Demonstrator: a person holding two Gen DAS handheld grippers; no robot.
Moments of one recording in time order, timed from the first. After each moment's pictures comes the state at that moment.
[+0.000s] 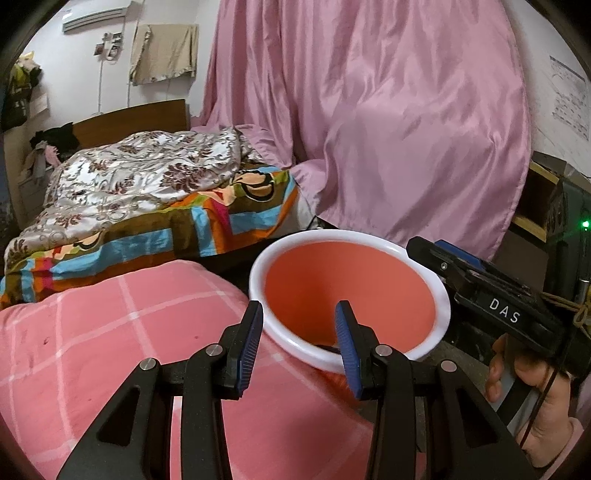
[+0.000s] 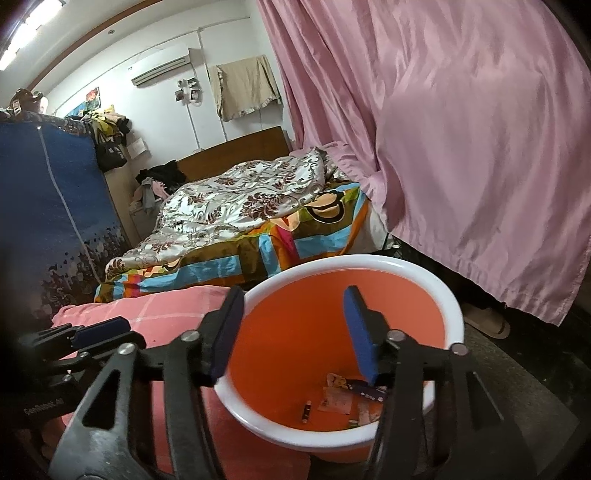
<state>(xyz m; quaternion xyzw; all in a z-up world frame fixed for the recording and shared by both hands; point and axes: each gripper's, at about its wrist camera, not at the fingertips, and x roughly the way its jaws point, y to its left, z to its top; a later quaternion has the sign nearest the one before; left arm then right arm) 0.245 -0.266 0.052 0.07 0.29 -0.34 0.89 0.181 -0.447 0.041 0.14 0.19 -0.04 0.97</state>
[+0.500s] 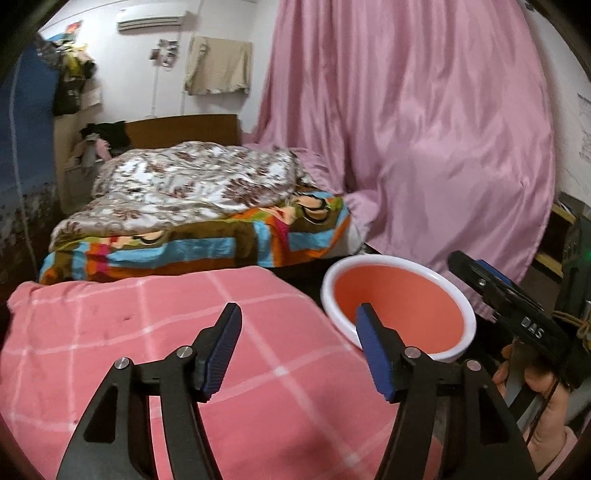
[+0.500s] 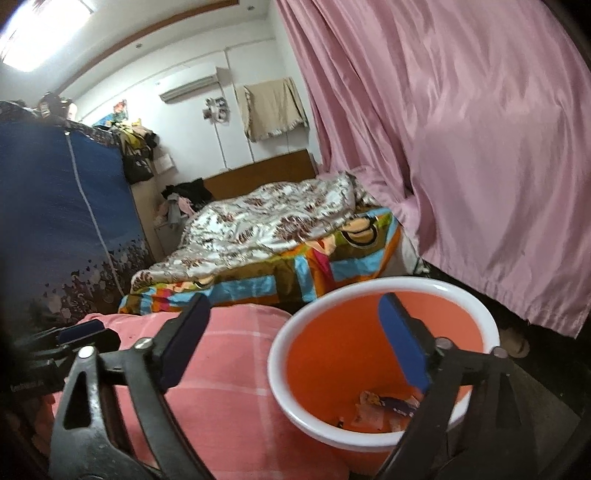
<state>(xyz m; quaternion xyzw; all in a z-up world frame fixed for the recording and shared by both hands) 0.220 -0.178 0.081 0.02 0.25 -0.25 0.93 0.165 -0.397 0.064 0.12 0.13 0.00 0.98</state>
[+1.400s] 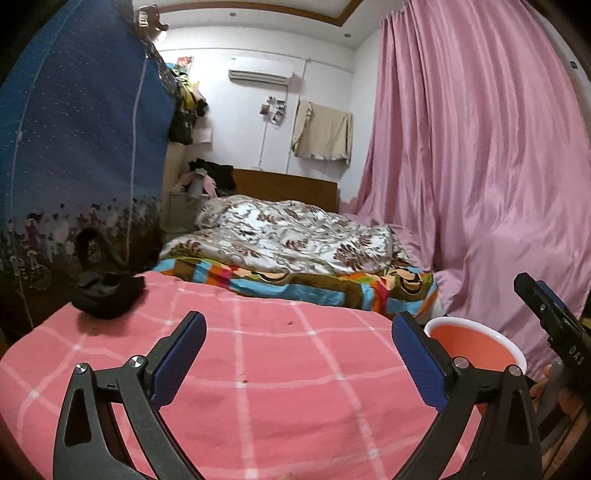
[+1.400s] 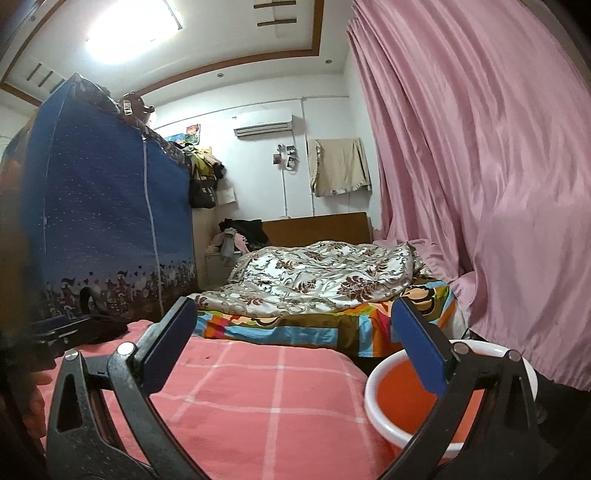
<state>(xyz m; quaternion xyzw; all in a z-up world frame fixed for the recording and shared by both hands) 0.124 -0.035 0.090 -0.06 0.13 -0.08 0.99 0.106 -0.279 0.092 0.04 0.01 0.08 1.00</state>
